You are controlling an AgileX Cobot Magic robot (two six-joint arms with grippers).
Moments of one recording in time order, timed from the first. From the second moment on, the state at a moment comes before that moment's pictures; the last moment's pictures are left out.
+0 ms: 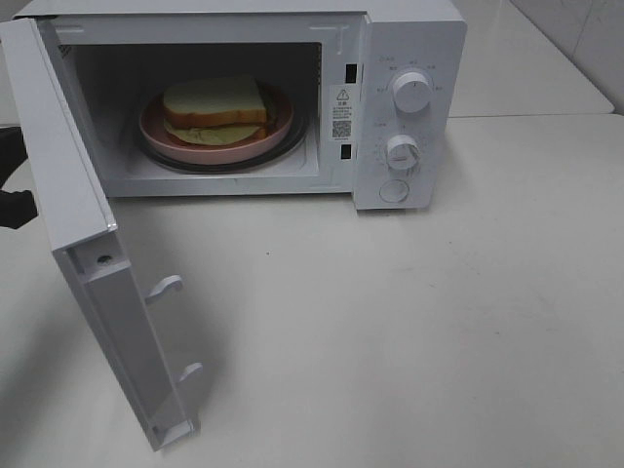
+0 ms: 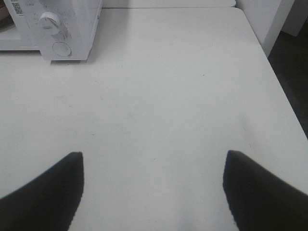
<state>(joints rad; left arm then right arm) -0.08 1.44 -0.30 0.41 -0.94 -0.20 0.12 0.00 -0.50 -0.15 1.05 0.12</state>
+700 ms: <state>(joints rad) -0.42 1.66 -0.51 0.08 -0.90 -0.11 0.12 0.00 -0.50 -0.15 1.05 0.12</state>
